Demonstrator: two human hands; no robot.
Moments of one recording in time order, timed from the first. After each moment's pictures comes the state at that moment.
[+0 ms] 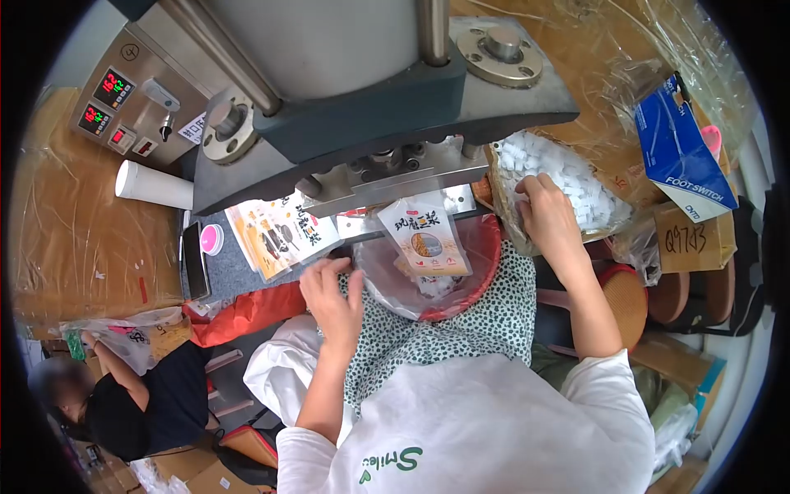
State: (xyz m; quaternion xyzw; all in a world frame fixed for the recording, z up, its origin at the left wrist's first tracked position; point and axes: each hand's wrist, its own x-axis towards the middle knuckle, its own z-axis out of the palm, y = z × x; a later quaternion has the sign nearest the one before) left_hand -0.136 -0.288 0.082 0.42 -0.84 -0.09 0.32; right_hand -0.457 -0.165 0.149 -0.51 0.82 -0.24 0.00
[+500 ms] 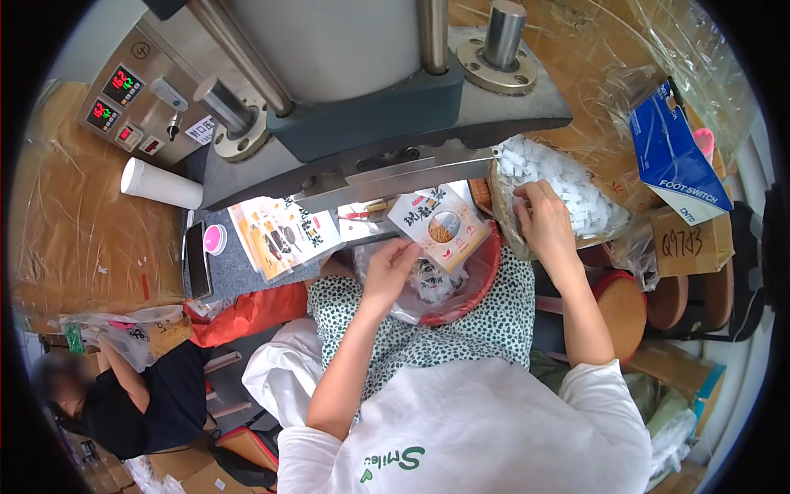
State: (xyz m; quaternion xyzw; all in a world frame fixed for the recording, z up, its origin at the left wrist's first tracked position) left_hand -0.213 -0.288 0.055 0.36 -0.57 -0.70 0.22; right_hand -0.460 -0.164 0.130 -0.49 0.81 -0.32 0.00
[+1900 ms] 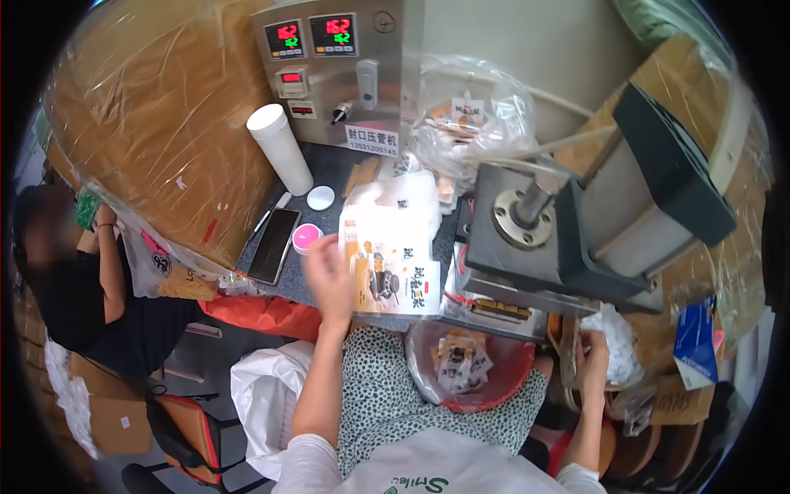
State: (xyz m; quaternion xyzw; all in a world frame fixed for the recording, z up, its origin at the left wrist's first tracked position) left_hand -0.062 -0.424 0.117 0.54 -0.59 -0.17 0.58; right_hand -0.453 -0.169 0.140 -0.51 0.81 -0.29 0.01
